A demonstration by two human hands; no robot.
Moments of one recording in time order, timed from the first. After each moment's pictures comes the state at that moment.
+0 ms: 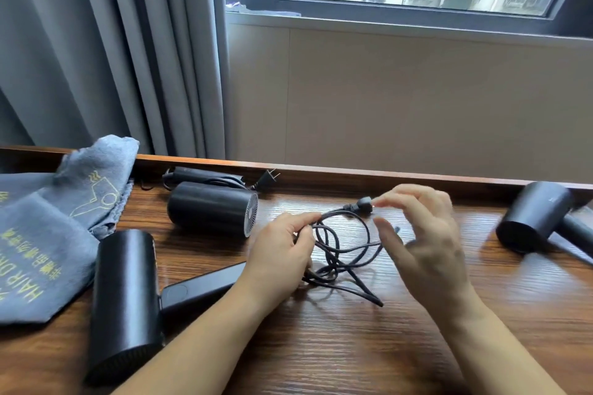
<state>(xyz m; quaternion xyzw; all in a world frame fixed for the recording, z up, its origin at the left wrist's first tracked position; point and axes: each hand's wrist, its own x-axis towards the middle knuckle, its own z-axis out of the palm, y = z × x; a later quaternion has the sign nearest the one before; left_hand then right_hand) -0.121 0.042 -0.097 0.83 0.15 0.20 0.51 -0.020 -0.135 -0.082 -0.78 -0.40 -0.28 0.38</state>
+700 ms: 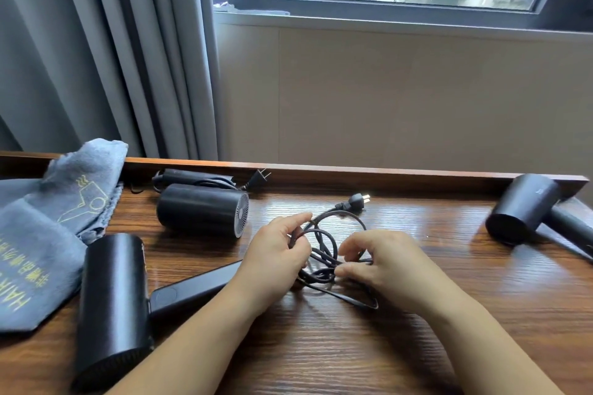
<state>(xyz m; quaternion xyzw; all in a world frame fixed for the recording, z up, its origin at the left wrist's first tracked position) -0.119 0.037 -0.100 0.82 0.15 0.17 0.53 -0.015 -0.136 -0.094 -0.89 -0.40 0.05 0.23</state>
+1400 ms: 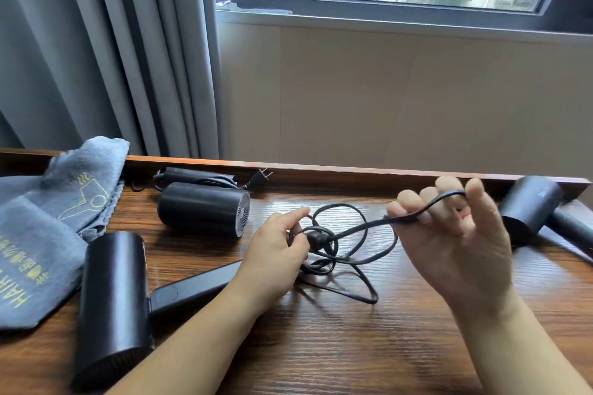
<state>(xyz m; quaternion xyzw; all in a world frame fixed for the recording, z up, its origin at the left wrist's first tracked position) -0.115 0.040 -0.107 0.82 0.17 0.18 0.52 -0.015 -0.152 -0.059 -0.29 -0.28 0.24 0.88</state>
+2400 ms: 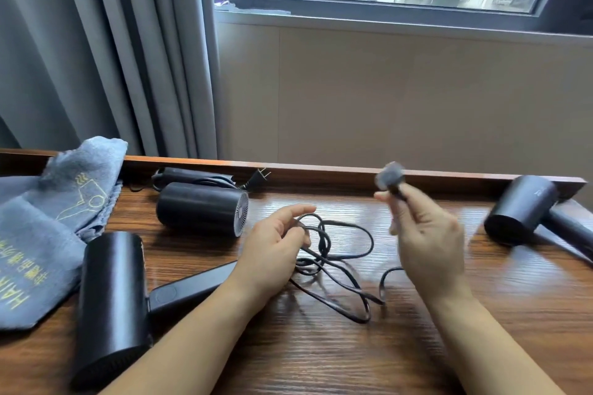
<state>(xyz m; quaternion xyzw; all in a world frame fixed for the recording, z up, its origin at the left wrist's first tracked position) -0.117 0.040 -0.099 0.75 0.14 0.18 0.62 -0.005 -0.141 -0.092 -0.79 -0.27 -0.24 0.50</state>
